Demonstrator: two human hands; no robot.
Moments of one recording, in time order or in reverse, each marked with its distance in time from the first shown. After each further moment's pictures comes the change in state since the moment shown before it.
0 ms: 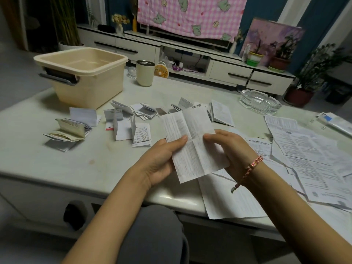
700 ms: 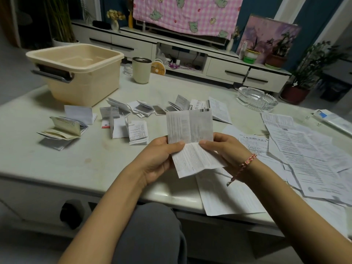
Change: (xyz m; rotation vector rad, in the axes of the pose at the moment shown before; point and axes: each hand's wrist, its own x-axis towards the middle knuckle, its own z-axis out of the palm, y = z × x) left_hand -0.001 0.000 -0.004 0.146 0.012 0.007; right_hand 0.011 0.013 -0.015 -0.106 -0.080 0.061
